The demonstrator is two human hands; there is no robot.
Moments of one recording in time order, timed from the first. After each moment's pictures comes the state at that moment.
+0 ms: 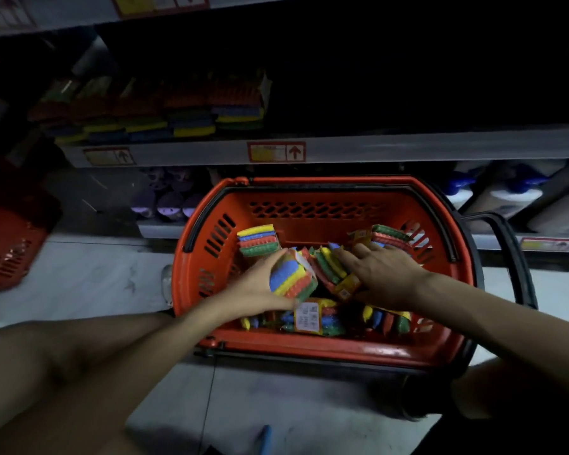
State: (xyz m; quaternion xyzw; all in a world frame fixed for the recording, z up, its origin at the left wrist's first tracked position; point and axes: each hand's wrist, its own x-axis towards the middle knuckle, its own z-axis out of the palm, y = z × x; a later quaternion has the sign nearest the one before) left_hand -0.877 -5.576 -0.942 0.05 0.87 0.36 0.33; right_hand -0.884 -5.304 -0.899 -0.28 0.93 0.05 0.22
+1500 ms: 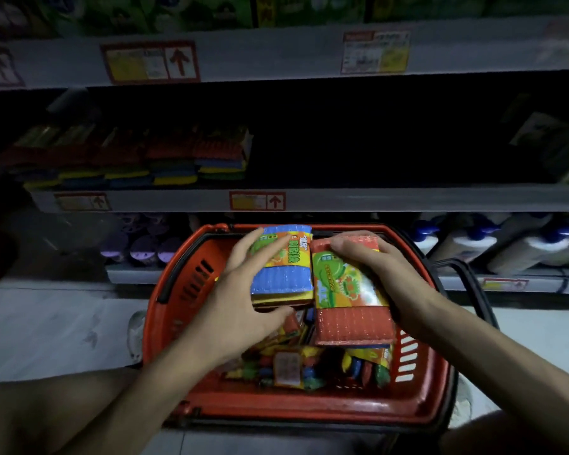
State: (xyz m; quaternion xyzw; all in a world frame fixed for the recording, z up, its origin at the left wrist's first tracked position) left_hand -0.871 -5.543 -0.816 0.15 0.88 0.45 0.04; right_hand -0.886 -5.304 -0.799 0.13 0.64 -0.73 0.22
